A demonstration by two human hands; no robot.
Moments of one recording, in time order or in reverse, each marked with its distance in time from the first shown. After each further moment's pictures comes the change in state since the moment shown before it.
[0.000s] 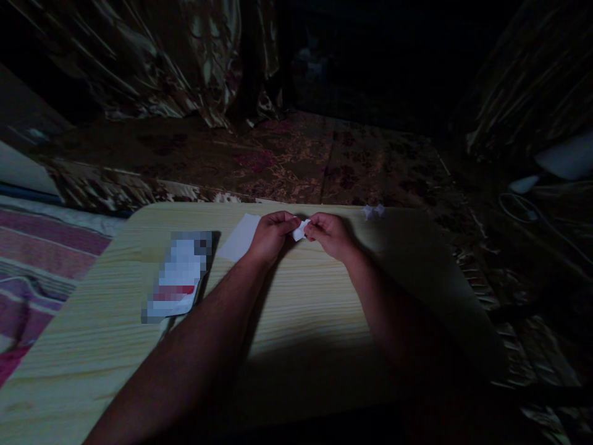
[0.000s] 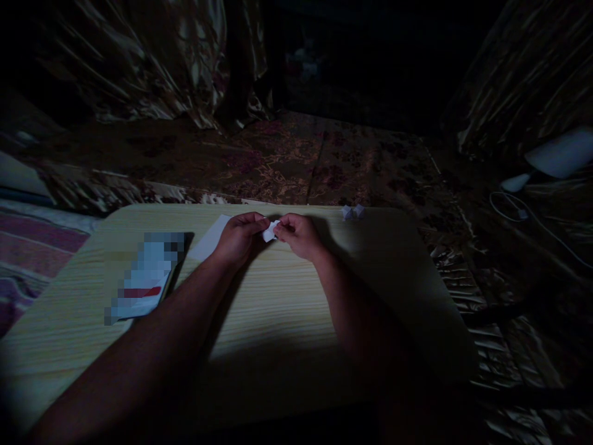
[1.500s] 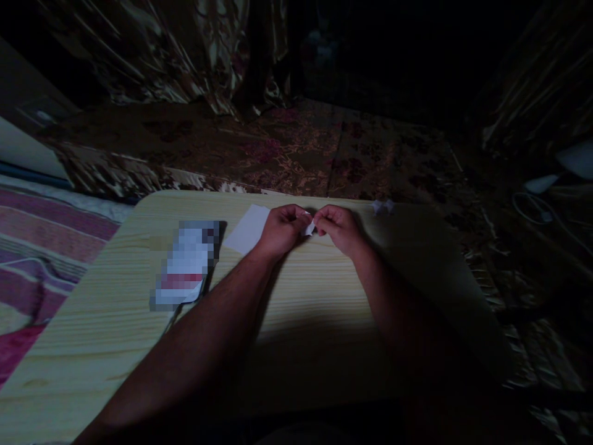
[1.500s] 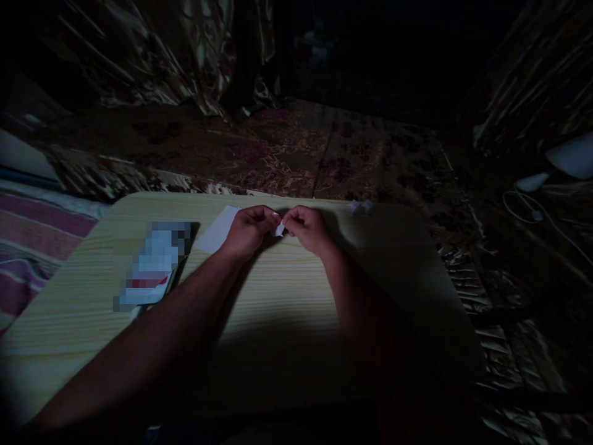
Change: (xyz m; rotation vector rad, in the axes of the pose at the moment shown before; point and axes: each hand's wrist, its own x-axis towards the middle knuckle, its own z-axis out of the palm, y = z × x) left_hand -0.006 0.000 0.004 0.202 -0.012 0.119; right_hand -0.003 -0.006 -0.002 -0.024 0.033 -0.011
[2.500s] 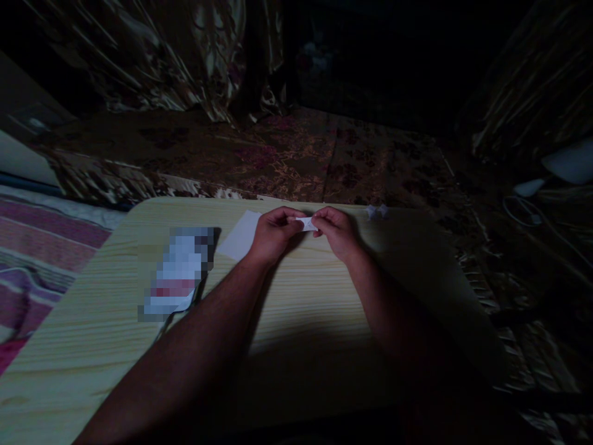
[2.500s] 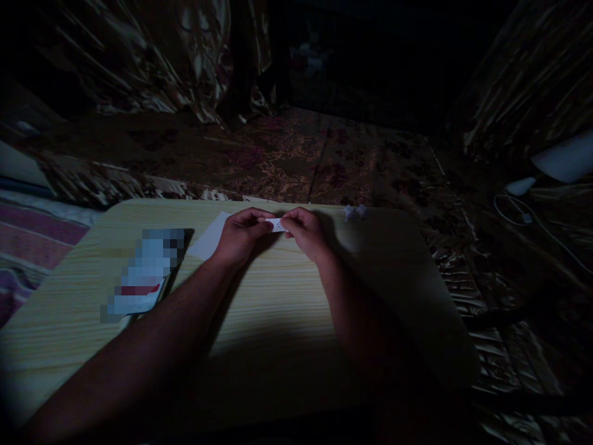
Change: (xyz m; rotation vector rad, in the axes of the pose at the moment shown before) left_hand -0.001 0.001 0.002 -0.103 0.102 0.017; right_hand 0.007 0.008 0.000 0.134 0.142 0.051
